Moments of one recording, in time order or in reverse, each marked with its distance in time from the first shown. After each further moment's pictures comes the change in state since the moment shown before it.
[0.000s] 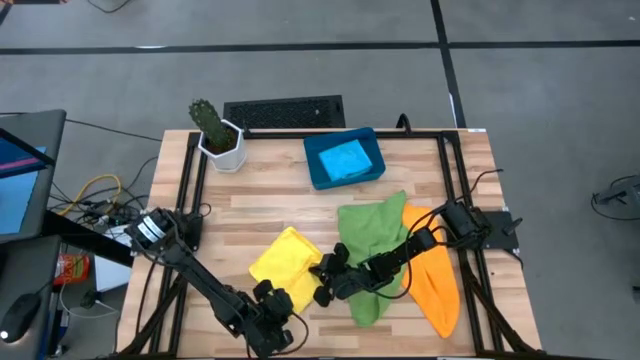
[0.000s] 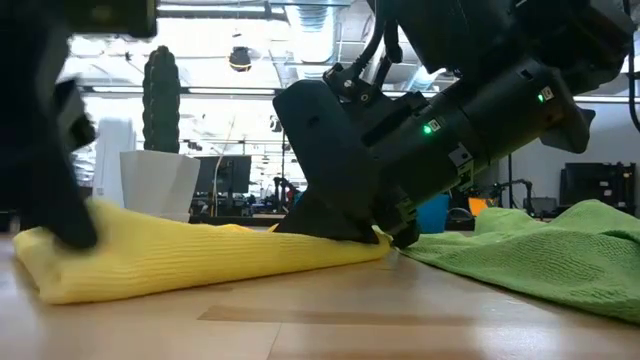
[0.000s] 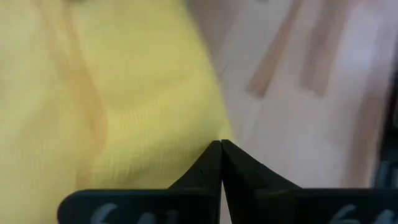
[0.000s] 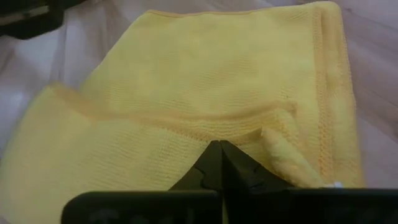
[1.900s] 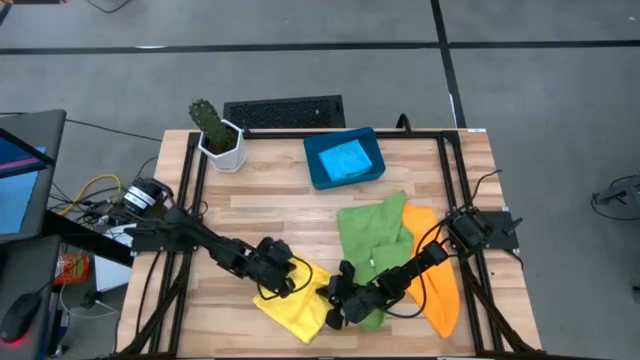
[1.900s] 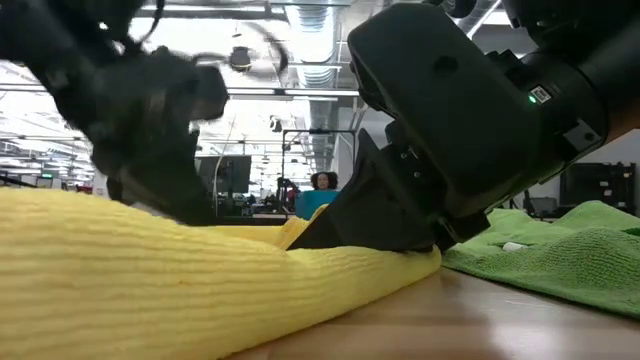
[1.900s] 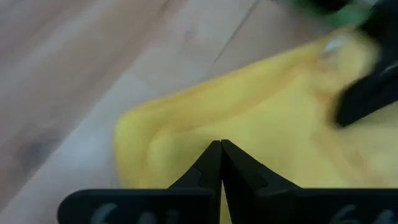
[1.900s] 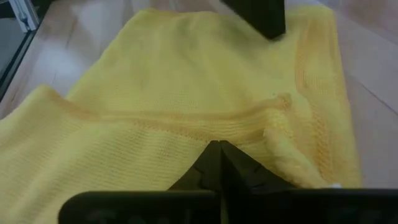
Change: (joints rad) left arm 0.313 -0.243 -0.449 0.402 0.077 0.257; right arm 0.145 -0.002 0.002 -0.022 0.009 -0.008
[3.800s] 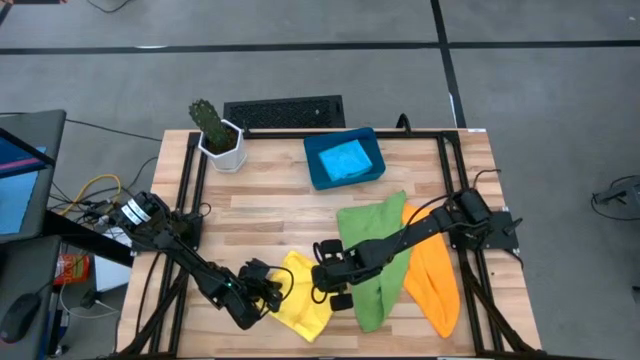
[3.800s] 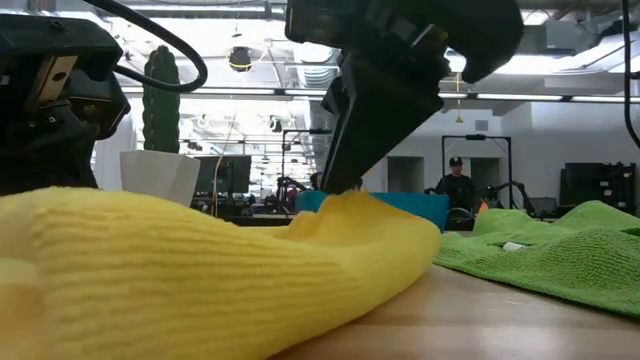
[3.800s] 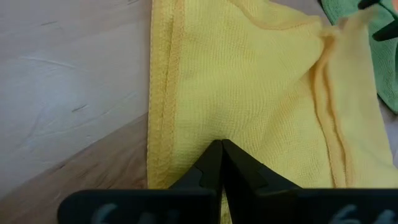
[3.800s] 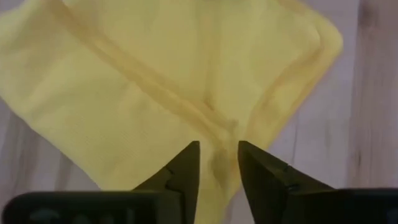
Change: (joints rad) left arm -0.289 0.095 0.018 -0.144 -0.206 -0.786; right arm -0.192 -0.150 0.393 -0.959 -0.463 -0.507
